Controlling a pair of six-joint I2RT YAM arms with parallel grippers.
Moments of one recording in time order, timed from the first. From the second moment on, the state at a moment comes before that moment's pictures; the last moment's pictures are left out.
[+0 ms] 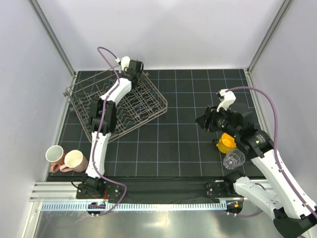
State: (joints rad) left arm -0.31 2.42 2.11 -0.42 -0.51 -0.63; right arm 0.45 0.80 0.98 -0.62 -0.09 0.34
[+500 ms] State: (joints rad) left arm -0.31 2.43 2.11 -0.32 -0.52 -0.63; right arm 0.45 0.81 0.97 -0.61 -0.09 0.35
